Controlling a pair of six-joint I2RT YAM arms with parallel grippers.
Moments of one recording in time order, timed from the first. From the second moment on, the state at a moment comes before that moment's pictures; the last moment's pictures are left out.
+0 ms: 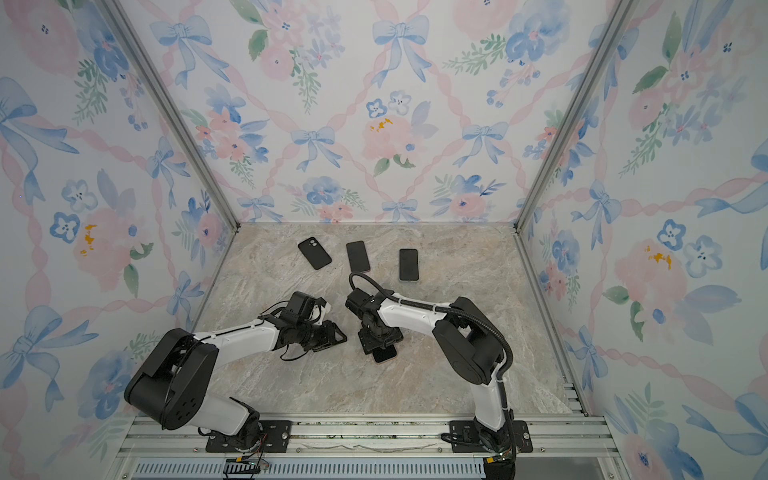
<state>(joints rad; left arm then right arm) -0.44 1.49 0.62 -0.19 0.46 -0.64 0.90 1.97 1.36 -0.89 0.05 0.47</state>
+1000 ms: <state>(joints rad) -0.47 1.54 0.89 -0.37 0.41 -0.59 0.63 1.74 1.36 -0.98 0.13 0.41</state>
